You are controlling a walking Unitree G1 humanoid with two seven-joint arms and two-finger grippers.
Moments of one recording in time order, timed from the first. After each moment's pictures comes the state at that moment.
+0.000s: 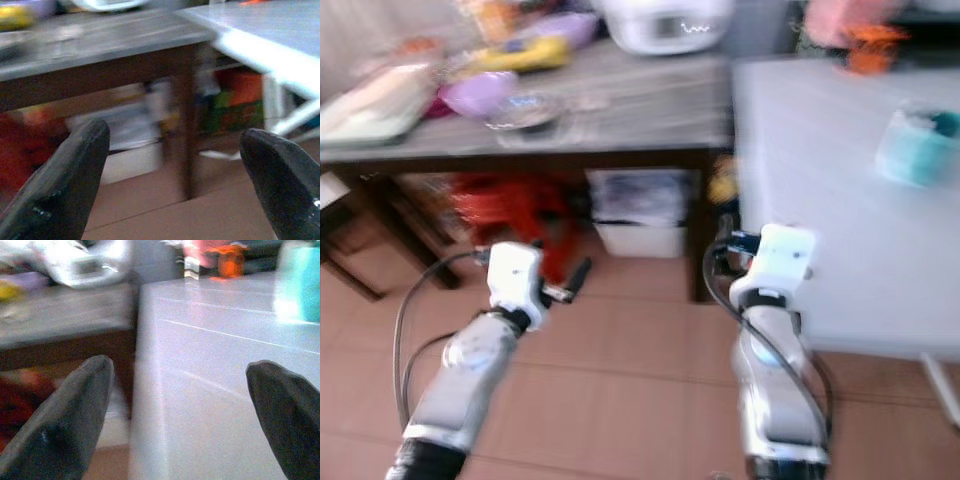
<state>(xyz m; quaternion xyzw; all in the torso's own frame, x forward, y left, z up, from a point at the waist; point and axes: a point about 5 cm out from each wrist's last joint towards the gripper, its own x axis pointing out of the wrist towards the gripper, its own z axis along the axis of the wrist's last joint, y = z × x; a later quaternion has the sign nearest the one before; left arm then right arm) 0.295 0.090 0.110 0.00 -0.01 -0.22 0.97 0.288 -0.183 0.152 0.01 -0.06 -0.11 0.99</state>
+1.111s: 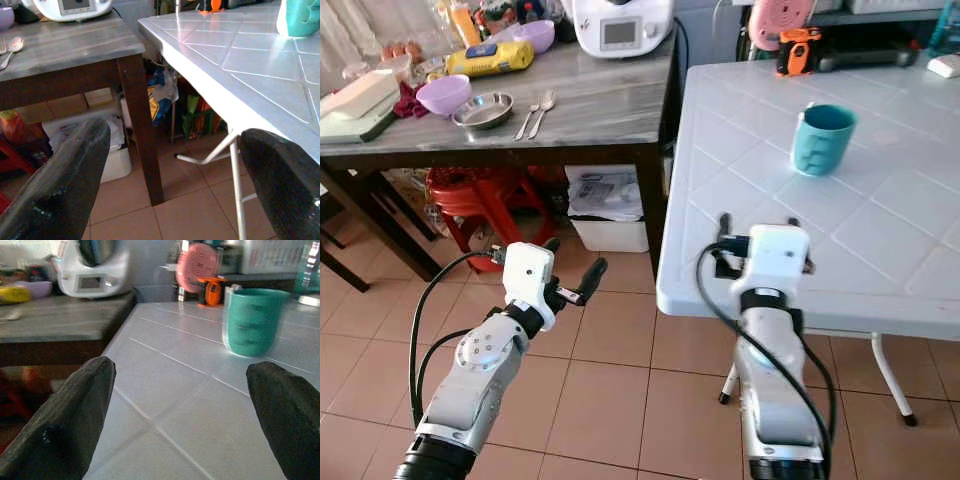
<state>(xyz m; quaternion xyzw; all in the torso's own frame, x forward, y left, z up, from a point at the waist) 0.298 0.095 0.112 0.00 -0.02 -0.23 0.97 0.290 -0.161 0.158 -0.04 -0.09 -0.06 0.99</state>
